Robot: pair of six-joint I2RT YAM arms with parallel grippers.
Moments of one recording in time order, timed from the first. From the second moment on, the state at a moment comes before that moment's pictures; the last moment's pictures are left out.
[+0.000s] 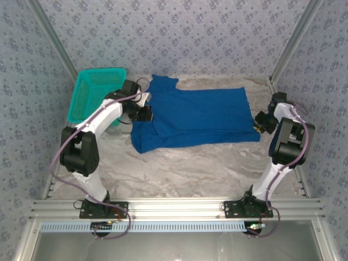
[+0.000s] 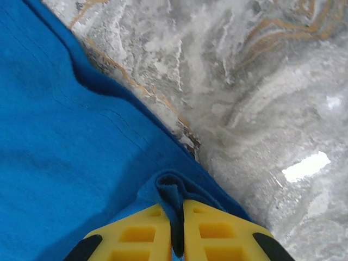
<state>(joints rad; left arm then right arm) -0.33 1.80 1.47 -0.79 0.36 -0.17 -0.33 1.90 1.35 -0.80 -0.17 0.40</state>
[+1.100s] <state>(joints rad) -0.26 2.15 1.89 -0.89 0.40 -0.11 -0.30 2.05 1.58 -0.81 -0.21 0.43</state>
